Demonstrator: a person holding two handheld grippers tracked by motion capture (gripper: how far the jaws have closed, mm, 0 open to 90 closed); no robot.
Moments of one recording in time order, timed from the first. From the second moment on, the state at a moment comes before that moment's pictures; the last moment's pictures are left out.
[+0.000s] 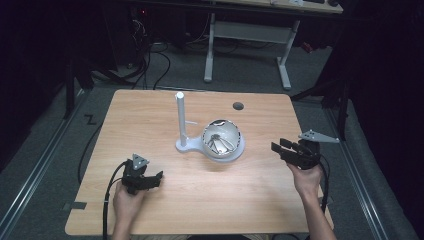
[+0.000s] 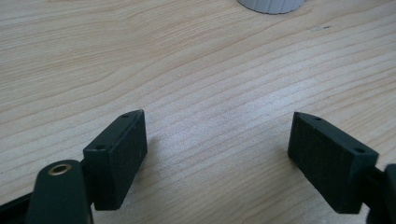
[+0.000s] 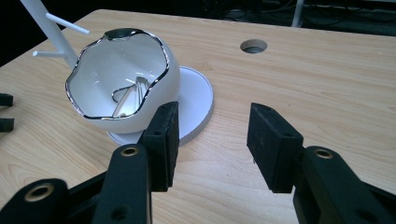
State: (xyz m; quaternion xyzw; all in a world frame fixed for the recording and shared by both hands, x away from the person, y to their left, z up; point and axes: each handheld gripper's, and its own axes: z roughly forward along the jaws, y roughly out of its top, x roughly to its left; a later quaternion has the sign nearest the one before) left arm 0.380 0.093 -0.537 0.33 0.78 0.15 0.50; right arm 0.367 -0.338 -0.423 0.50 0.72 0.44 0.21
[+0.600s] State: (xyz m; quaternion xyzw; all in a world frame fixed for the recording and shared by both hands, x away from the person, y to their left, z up) left arm 0.380 0.093 -0.537 0.33 0.78 0.15 0.50; right arm 0.350 -0.344 -0.431 0.50 0.72 0.44 0.20
